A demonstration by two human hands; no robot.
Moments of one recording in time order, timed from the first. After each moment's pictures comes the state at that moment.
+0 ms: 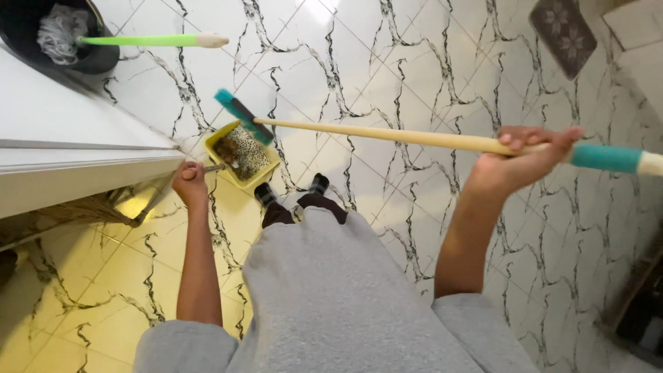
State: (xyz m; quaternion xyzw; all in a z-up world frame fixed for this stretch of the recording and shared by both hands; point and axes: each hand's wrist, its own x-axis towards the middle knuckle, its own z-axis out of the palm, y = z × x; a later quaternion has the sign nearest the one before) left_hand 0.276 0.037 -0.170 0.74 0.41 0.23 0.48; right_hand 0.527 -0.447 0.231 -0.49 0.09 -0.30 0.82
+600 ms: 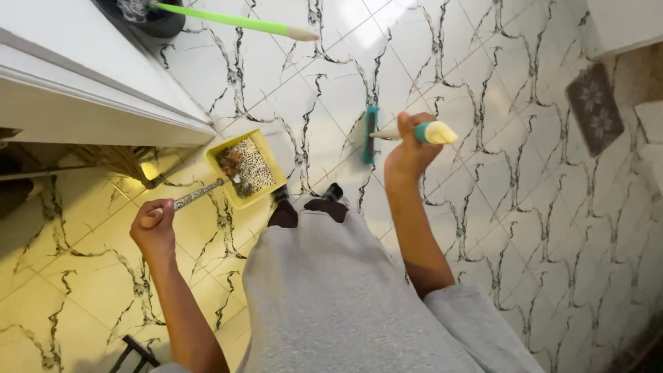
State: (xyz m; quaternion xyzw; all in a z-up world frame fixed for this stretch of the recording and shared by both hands) left_hand 0.097 0.047 0.002 0.64 0.55 0.24 0.48; right_hand 0.498 -0.250 0.114 -0.61 -0.08 -0.07 0.78
